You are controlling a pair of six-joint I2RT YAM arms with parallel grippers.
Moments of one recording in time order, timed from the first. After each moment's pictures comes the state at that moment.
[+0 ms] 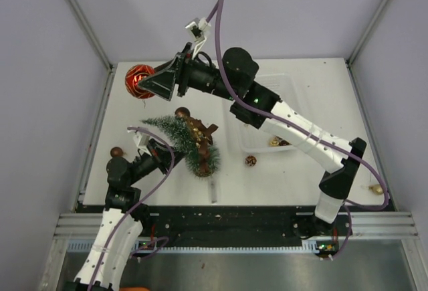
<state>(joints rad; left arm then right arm) -0.12 0.39 0.22 0.33 0.85 -0.60 1.01 1.75 1.98 0.05 -0.30 0.58</state>
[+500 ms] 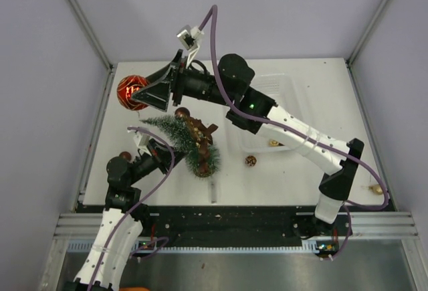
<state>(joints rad) -0.12 0.40 0.22 0.33 0.84 -0.60 1.07 1.76 1.97 0.09 -0.36 0.57</state>
